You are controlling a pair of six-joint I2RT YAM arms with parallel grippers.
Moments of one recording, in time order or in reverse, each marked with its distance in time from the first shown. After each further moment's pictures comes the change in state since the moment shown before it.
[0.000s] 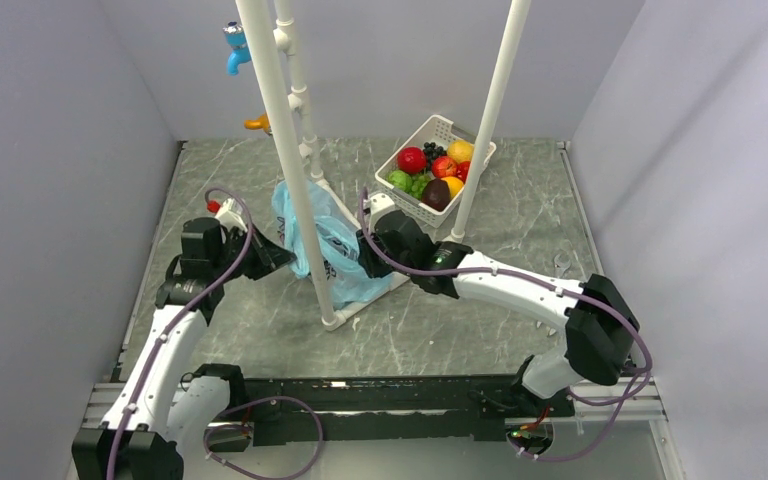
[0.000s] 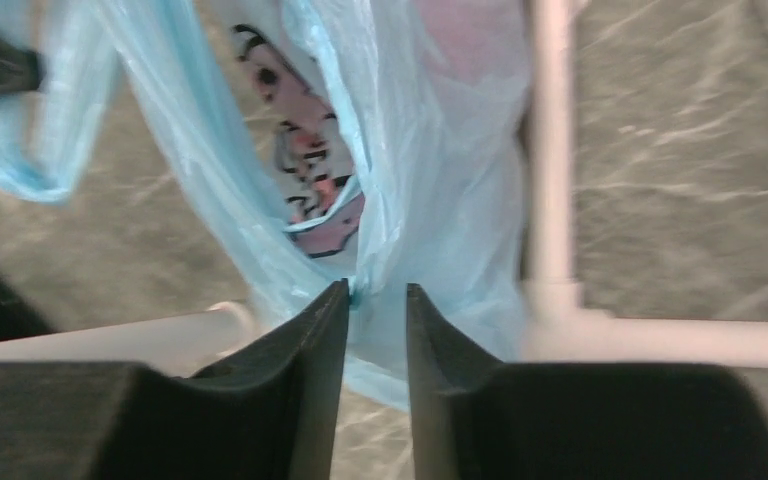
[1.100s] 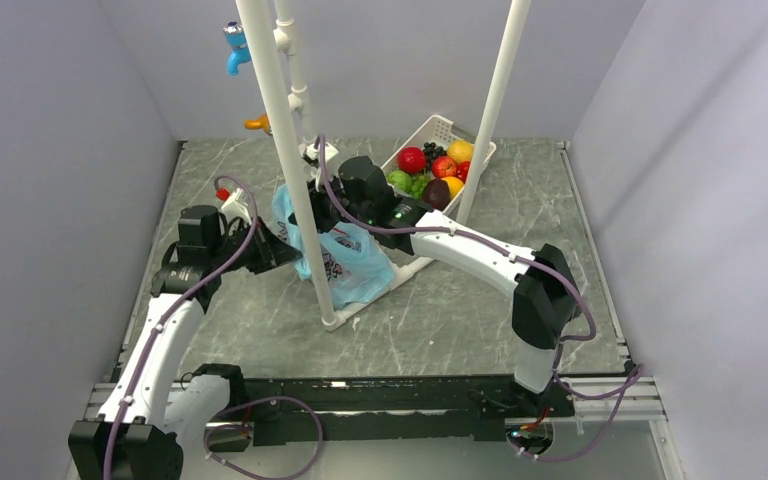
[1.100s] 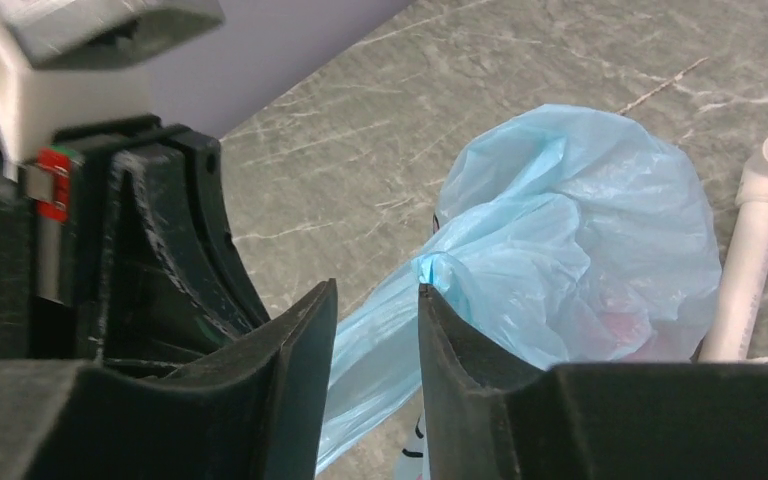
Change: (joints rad) left arm -0.004 0.058 0.124 -0.100 0.155 0.100; right arm -0.023 0.324 0.524 0.094 -0.325 -0.105
